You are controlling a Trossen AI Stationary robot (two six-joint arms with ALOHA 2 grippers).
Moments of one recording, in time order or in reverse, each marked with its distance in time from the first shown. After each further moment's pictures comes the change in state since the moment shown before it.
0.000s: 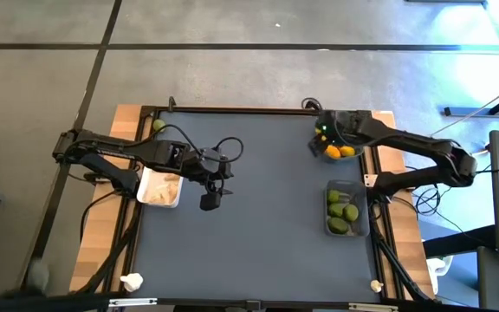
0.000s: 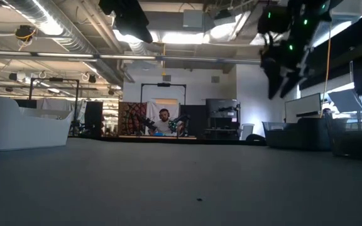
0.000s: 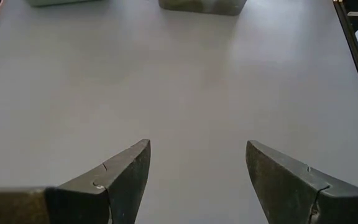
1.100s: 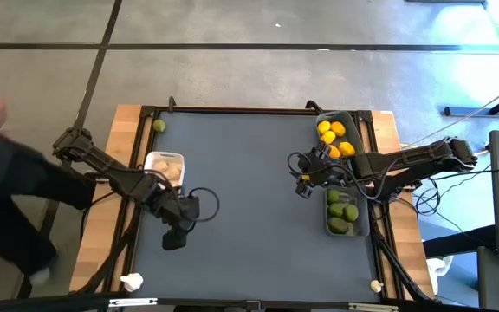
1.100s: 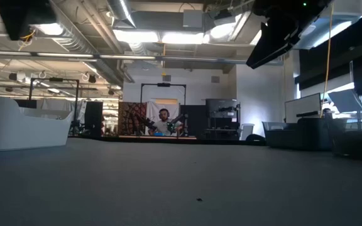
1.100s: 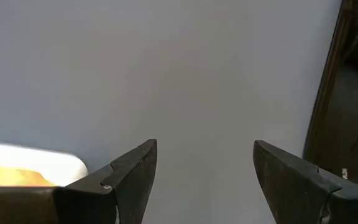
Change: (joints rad) left arm -0.414 -0.007 0.000 -0.460 0.093 -0.609; right arm 0.622 0.006 0.002 0.257 0.180 -0.033
